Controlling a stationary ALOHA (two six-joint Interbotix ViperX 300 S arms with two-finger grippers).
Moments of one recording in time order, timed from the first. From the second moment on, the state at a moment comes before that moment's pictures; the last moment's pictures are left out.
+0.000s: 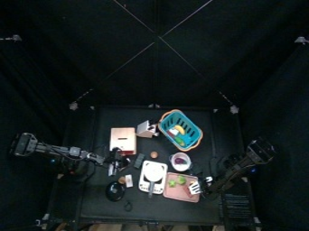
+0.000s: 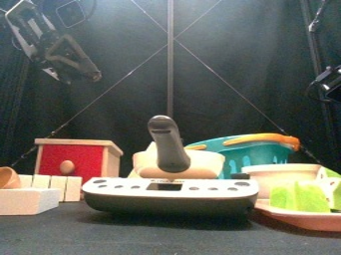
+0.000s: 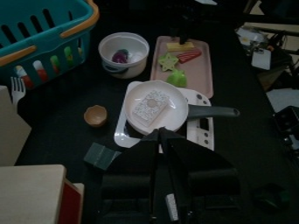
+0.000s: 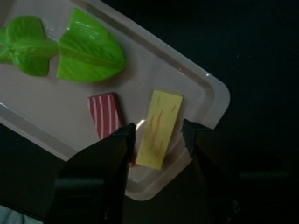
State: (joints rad) left arm -0.09 -0.61 1.04 1.45 0.00 -1.53; right arm 0.64 -0.22 0.92 -0.39 0.75 2.09
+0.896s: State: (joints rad) left arm -0.08 -0.61 1.04 1.45 0.00 -1.53; right arm 0.60 -0.12 0.94 -0.39 0.64 2.09
